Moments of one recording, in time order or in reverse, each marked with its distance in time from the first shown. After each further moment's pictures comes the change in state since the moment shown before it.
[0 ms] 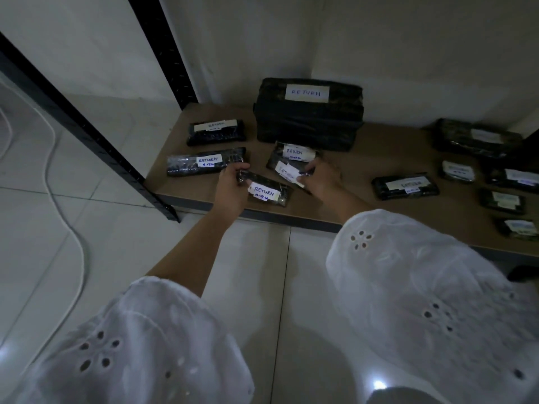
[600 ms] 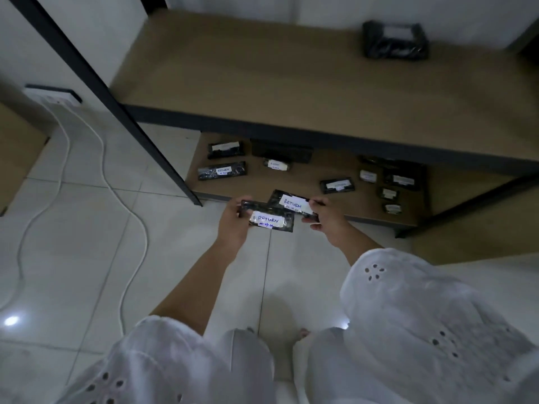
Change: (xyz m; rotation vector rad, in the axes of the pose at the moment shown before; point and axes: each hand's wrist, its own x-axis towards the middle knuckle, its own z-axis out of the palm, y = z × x) left_hand -0.245 0.232 -0.129 -0.341 -0.054 -0.311; right_hand -0.262 -0.087 -0.224 0.780 -0.234 0.497
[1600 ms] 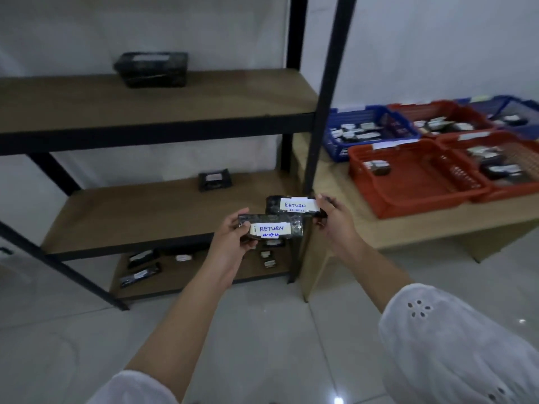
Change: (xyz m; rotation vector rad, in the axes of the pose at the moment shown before) left_hand -0.362 0.267 0.223 -0.308 -0.442 0.109; right_hand -0.361 -0.127 -0.376 0.644 0.283 -0.513
